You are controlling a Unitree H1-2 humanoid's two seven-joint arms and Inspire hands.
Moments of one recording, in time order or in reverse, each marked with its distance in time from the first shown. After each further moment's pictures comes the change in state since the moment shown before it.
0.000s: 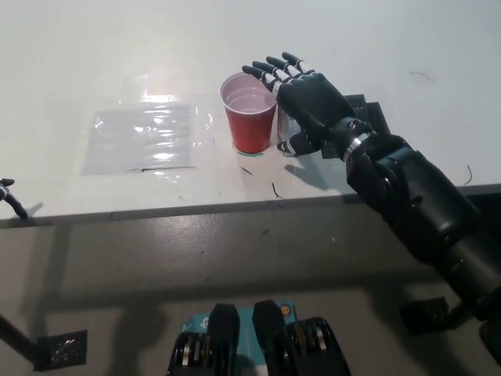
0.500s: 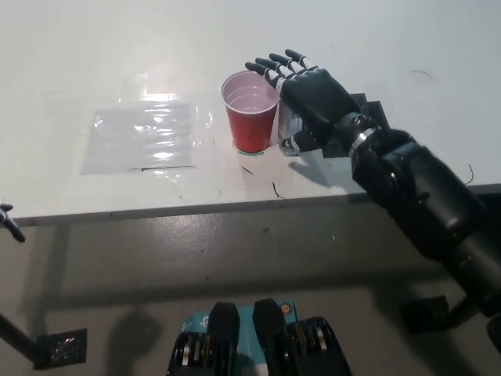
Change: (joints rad) left_arm 0.078 -0.002 0.001 -0.002 0.004 0.000 0.000; right_arm -0.033 -0.032 -0.018 -0.044 0.003 0.019 0.057
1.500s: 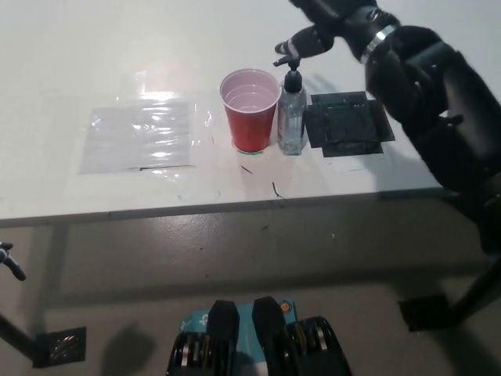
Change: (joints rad) left_arm 0.095 -0.018 0.013 -0.019 0.003 0.000 0.000; right_arm -0.147 -0.051 -0.131 -0.229 0.004 0.033 0.117
